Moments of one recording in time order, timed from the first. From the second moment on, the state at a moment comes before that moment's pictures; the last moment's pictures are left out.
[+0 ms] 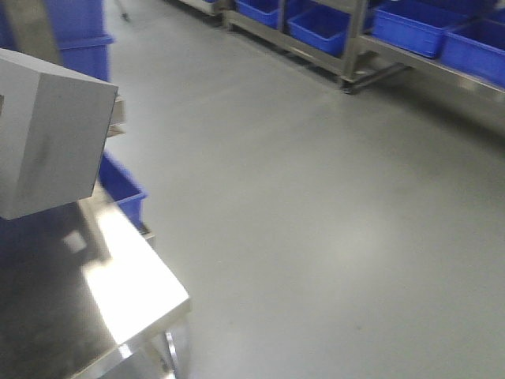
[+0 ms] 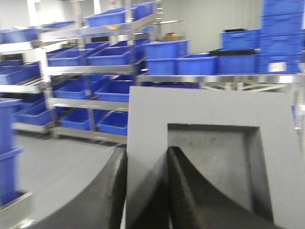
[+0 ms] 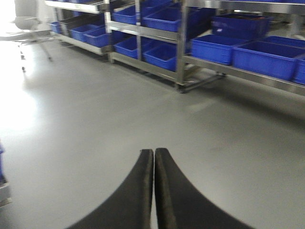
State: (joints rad) left arm -0.43 0.58 -0.73 0.18 0.17 -0.18; right arm -0.08 -0.02 0.03 0.01 0.22 0.01
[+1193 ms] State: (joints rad) left arm -0.43 0.58 -0.73 0.18 0.17 -0.18; right arm -0.08 -0.02 0.03 0.01 0.22 0.01
